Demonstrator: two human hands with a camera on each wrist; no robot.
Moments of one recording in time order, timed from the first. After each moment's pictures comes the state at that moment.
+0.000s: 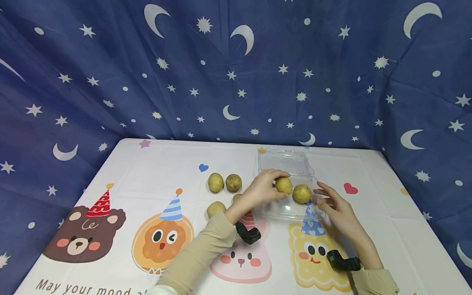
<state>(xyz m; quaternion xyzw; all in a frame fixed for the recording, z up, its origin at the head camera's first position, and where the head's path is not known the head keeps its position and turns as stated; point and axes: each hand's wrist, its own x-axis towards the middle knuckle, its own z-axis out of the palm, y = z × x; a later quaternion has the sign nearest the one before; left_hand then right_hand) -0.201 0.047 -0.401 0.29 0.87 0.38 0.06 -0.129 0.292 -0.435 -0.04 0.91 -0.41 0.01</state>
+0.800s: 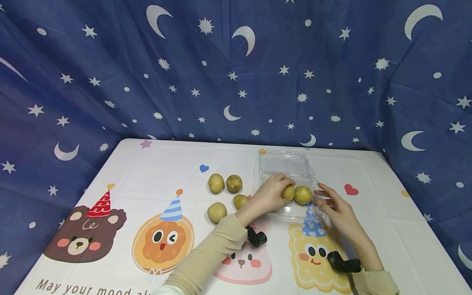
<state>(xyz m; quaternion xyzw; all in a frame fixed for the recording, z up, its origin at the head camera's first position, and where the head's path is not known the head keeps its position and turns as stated) -0.200 0.069 -0.428 0.33 0.91 0.25 0.00 -0.129 0.290 -0.435 -0.05 0.91 -0.41 0.00</state>
